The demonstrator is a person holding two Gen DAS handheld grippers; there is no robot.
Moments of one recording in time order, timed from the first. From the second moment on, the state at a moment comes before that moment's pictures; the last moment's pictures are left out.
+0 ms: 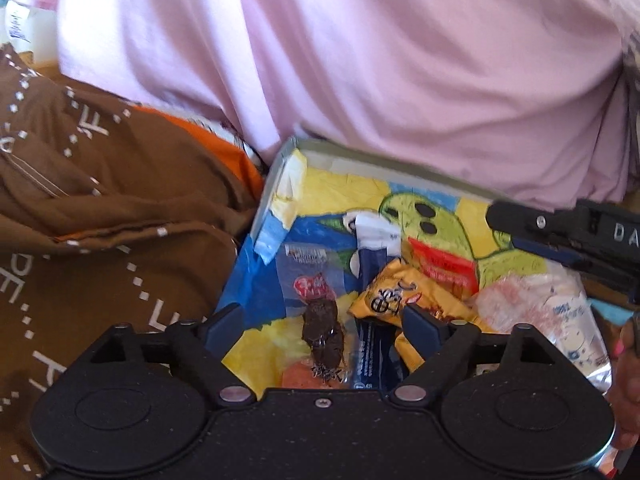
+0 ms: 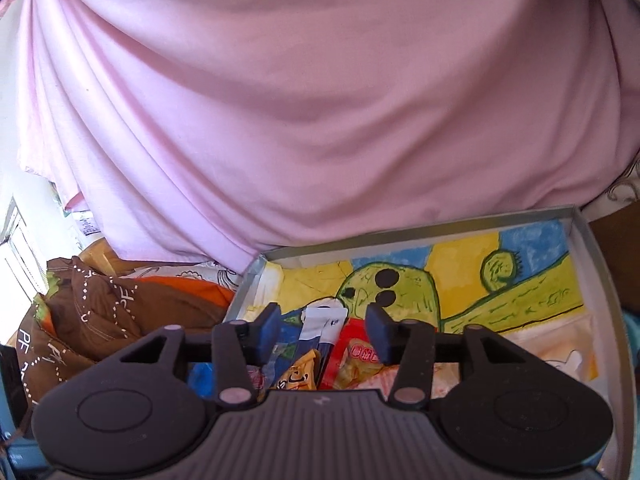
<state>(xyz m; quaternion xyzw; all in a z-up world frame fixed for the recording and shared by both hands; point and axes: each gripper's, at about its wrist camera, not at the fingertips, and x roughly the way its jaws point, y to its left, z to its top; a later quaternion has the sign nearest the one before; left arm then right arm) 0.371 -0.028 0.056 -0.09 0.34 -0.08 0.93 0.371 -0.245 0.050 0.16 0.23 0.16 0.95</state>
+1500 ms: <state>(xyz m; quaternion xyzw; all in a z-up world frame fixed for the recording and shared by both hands) 0.203 -0.059 0.123 -0.09 0.20 -0.03 0.98 0.176 -0.282 0.098 0.04 0.10 0.11 0.99</state>
